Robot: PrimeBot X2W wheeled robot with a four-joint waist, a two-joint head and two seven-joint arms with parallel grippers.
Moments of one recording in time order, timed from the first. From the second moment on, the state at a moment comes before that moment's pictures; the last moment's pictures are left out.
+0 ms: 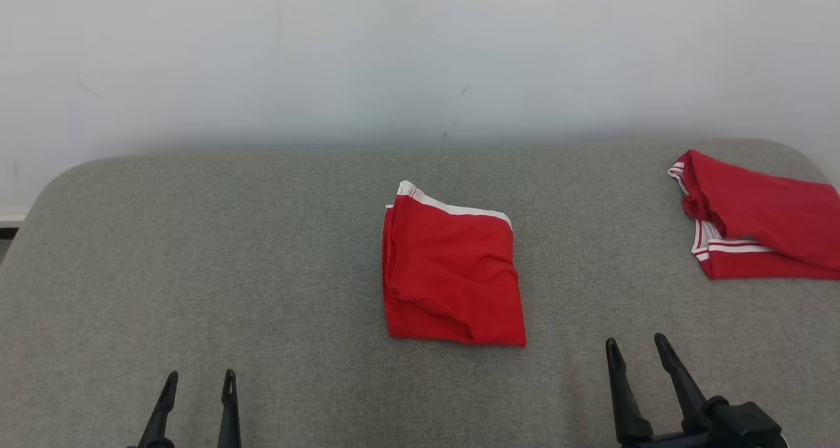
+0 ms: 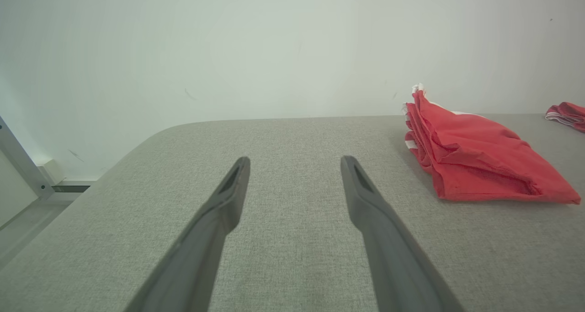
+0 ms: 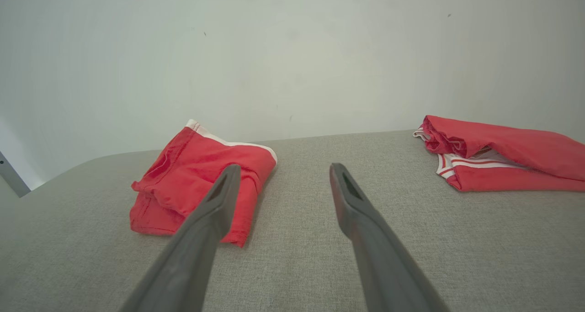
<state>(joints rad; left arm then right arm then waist) 0.06 0.06 0.06 0.16 -0.05 -0.12 -0.26 0.08 -0.11 0.01 0.11 0.18 0.13 -0.26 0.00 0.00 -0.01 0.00</state>
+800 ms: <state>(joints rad) 0.01 0.05 0.01 0.17 -0.06 -0.11 -0.26 -0.48 -0.18 0.13 0.59 0.18 0.13 -0.21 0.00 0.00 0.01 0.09</state>
